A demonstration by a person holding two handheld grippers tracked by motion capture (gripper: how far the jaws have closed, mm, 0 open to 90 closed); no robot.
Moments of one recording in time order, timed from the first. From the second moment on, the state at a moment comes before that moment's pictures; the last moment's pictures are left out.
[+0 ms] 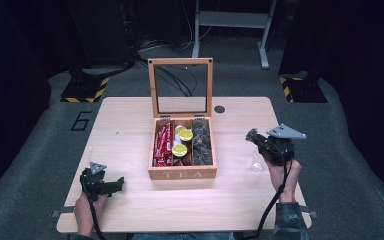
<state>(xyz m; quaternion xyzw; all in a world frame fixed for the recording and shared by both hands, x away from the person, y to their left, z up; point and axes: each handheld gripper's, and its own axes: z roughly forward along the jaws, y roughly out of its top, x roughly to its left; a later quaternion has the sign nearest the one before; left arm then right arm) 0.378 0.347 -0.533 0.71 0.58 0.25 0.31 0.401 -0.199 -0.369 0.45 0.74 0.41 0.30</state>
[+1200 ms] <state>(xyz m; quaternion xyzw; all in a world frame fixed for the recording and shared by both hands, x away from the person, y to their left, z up) 0.378 0.348 -0.532 0.72 0.58 0.25 0.31 0.404 -0.240 -0.414 0.51 0.73 0.35 0.28</state>
